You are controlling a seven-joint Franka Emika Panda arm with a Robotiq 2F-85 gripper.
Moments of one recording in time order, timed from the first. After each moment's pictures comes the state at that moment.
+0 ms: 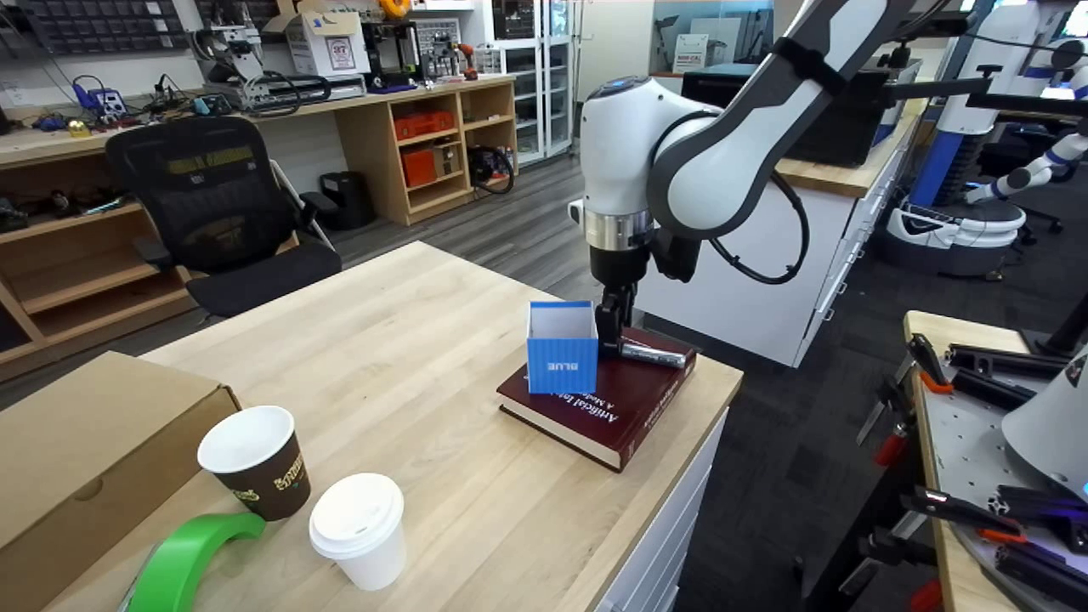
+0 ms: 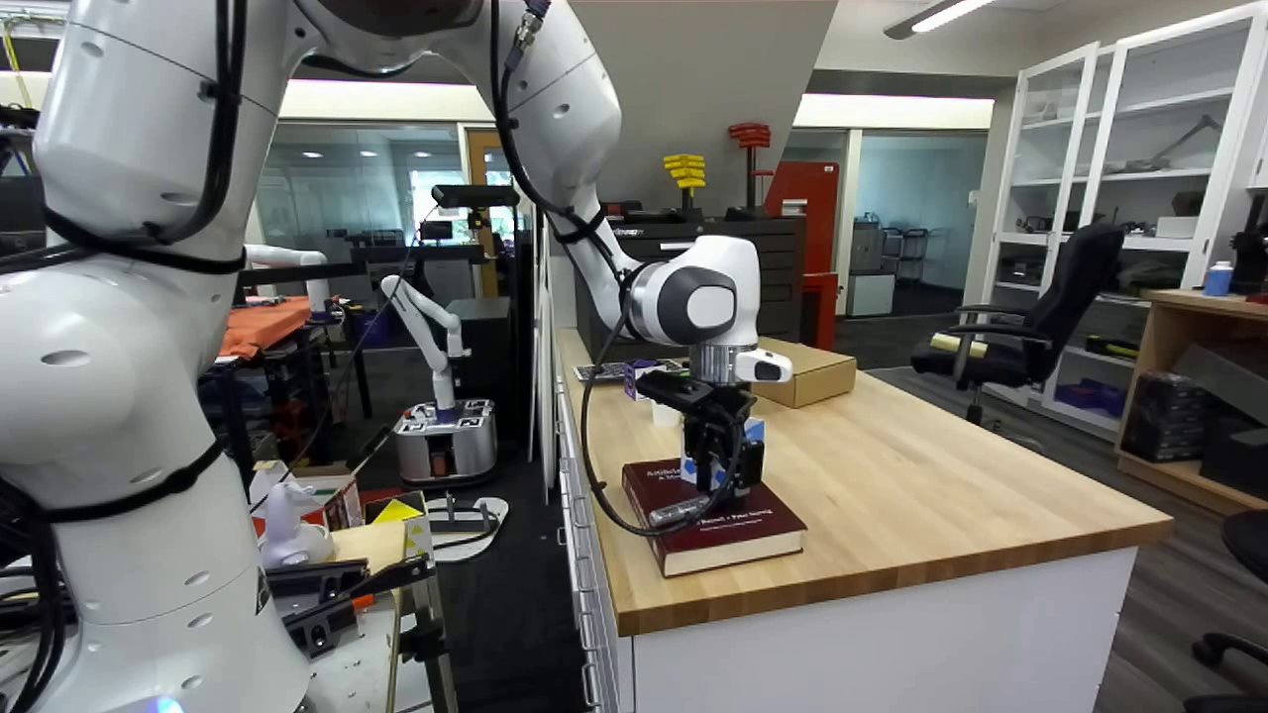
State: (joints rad) arm 0.09 0.41 0.06 -2.14 -0.16 2.51 0.15
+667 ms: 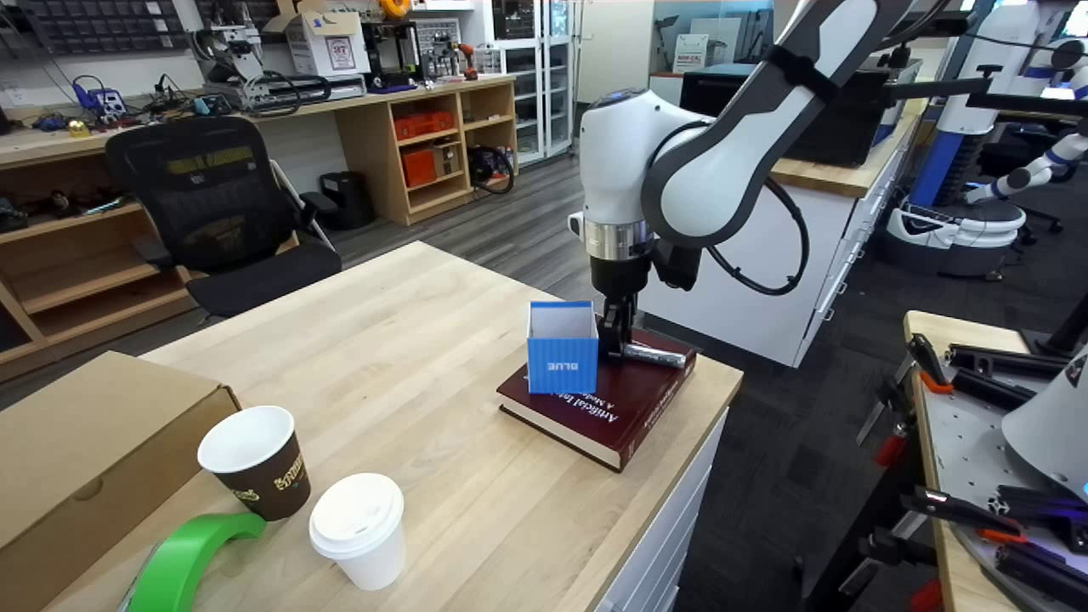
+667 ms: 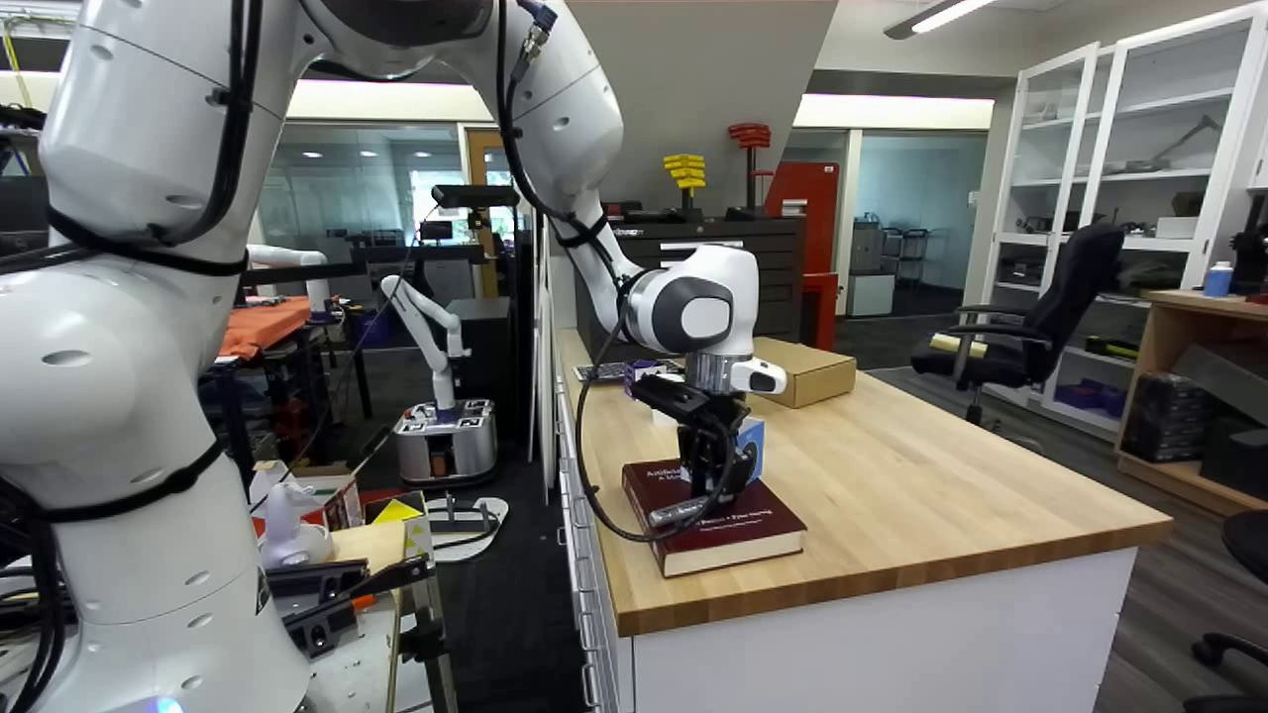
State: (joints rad) arm 0.10 0.43 0.07 -2.14 -0.10 2.51 0.09
